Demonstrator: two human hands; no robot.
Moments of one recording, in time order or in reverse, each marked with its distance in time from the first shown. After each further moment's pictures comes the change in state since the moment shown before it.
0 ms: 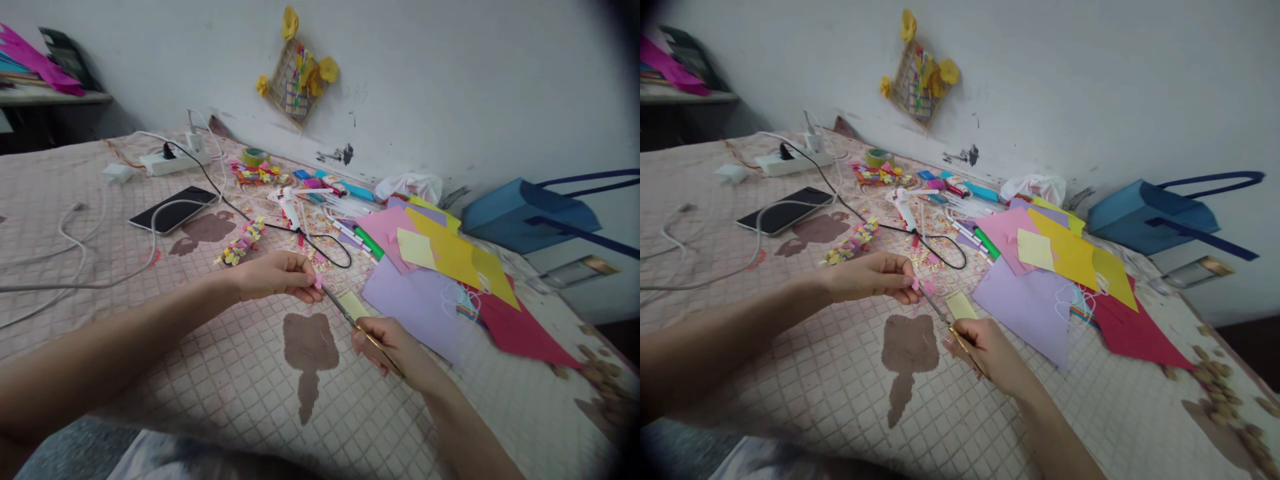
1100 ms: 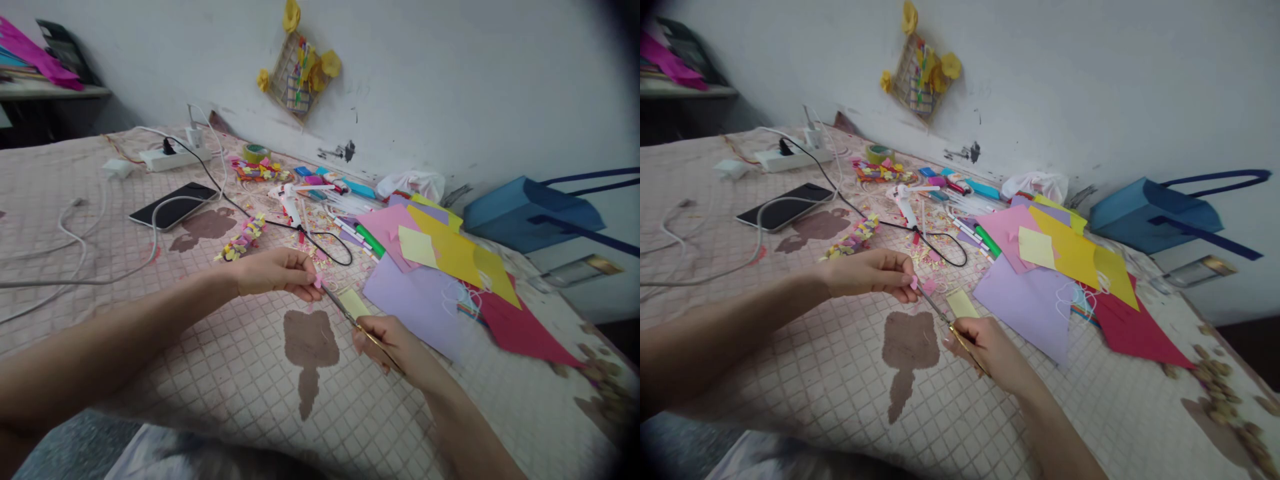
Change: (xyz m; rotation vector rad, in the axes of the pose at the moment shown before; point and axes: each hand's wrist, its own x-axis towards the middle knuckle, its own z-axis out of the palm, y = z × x) left_hand -0.003 0.003 0.000 0.030 -0.022 -0.024; right_hand -0.003 -0.006 -0.002 0.017 -0.043 0.004
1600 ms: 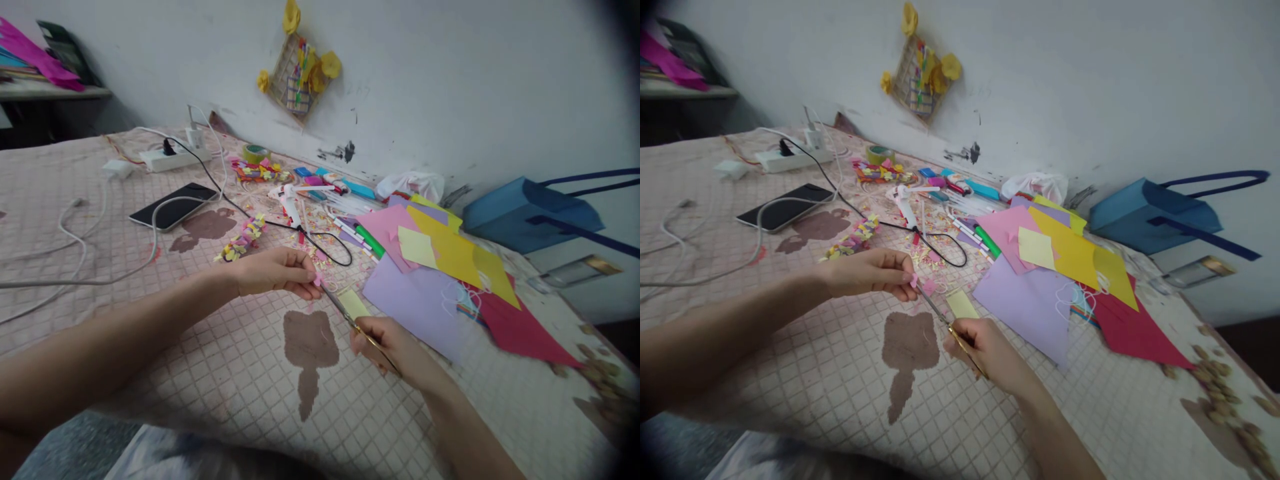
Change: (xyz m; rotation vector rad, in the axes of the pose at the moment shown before) left_hand 0.002 -0.001 -0.002 -0.020 -0.009 0.018; right_hand 0.001 0.000 0.002 0.005 0.004 0.008
